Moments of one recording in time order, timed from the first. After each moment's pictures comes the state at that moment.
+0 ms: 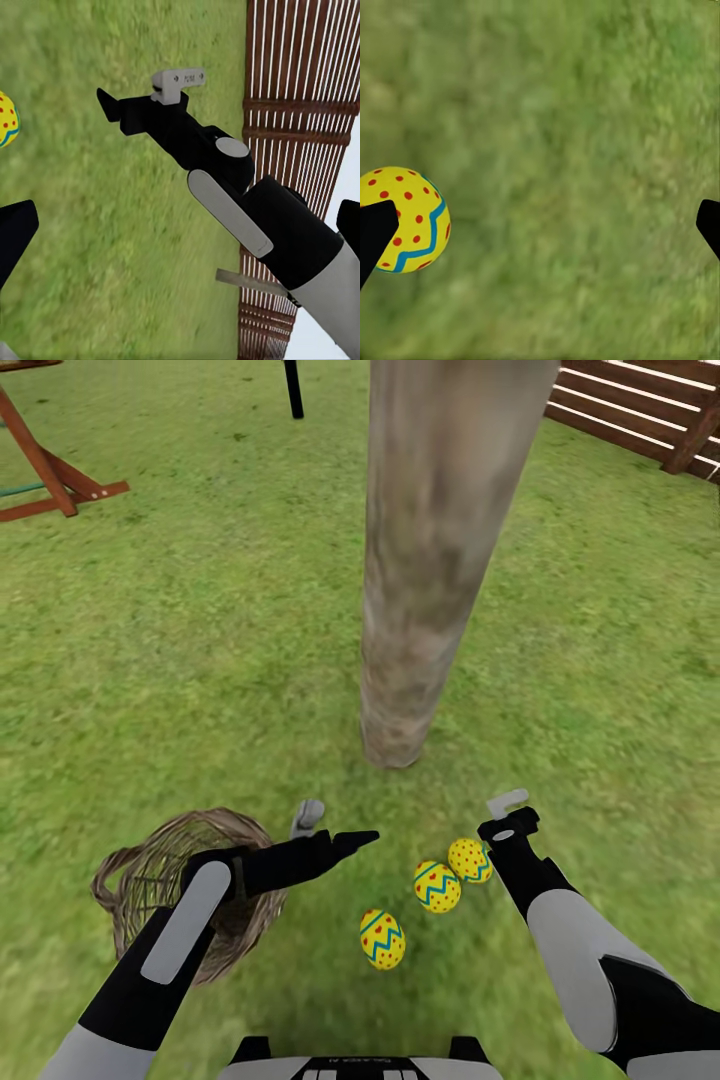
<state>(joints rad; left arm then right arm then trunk) -0.51 0.05 -0.27 -1.47 1.12 0.93 -0.17 -0.94 0.01 -0.27 -0.41 0.75 0.23 -0.20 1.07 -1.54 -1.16</state>
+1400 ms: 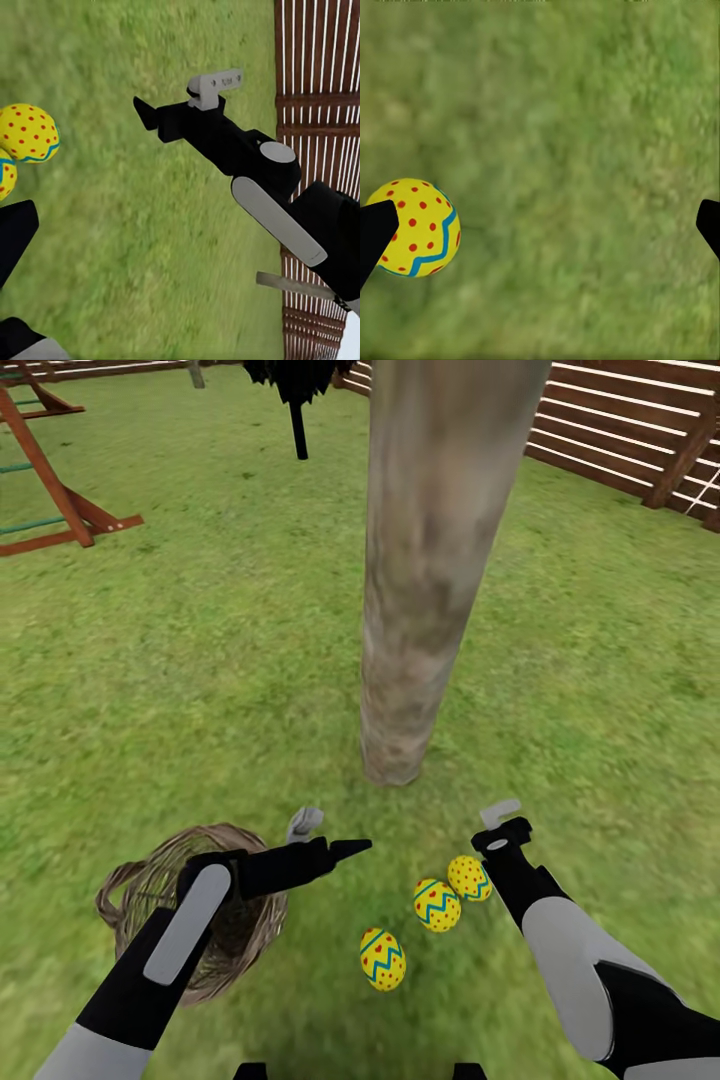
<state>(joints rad) -0.51 0.07 -0.27 -1.44 1.02 0.93 -0.17 -0.92 0.03 -0.27 -0.38 0.76 0.23 -0.19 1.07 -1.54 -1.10</state>
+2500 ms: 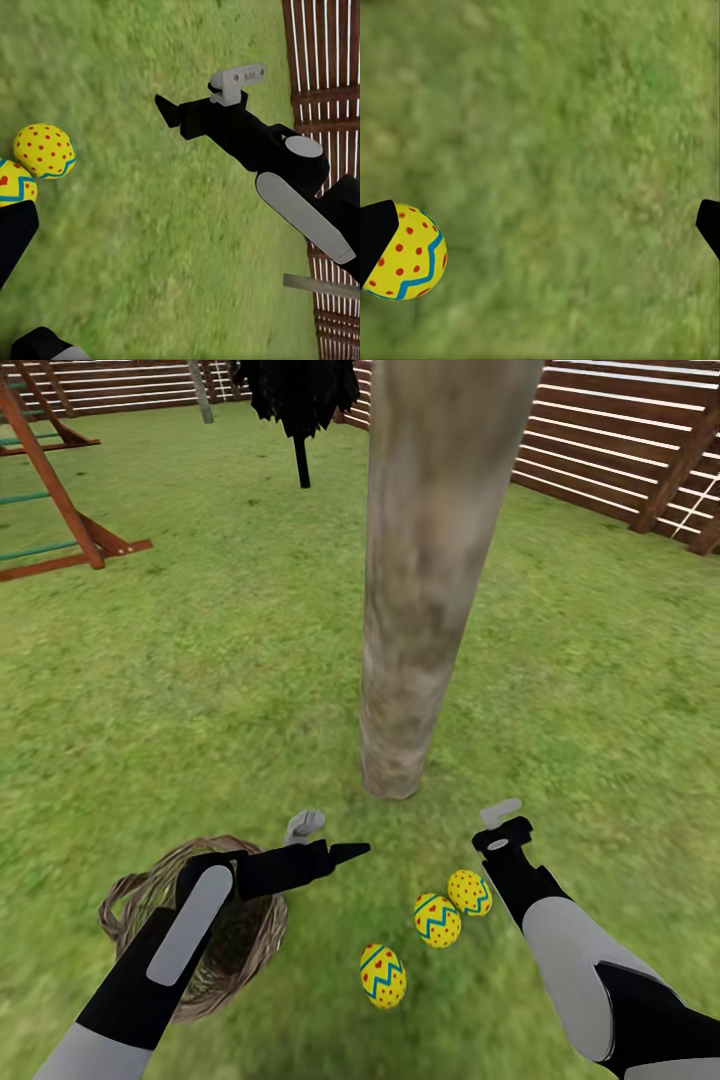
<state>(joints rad) -0.51 0.07 -0.27 -1.44 0.95 0.93 -0.17 -0.92 0.03 -0.27 -0.38 0.76 0.22 -0.19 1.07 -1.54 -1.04</state>
